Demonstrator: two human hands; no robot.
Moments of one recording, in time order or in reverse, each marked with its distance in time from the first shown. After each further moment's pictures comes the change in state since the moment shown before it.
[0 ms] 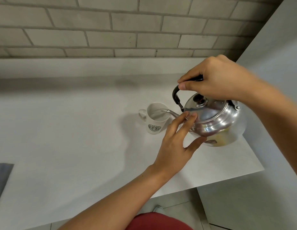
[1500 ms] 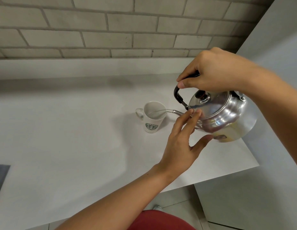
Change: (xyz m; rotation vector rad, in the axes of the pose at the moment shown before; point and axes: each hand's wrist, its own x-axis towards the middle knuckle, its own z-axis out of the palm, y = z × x) left_hand 0.002 0.028 0.010 -0.163 -0.040 -0.042; right_hand 0.002 -0.014 -0.020 -0.144 -0.115 0.019
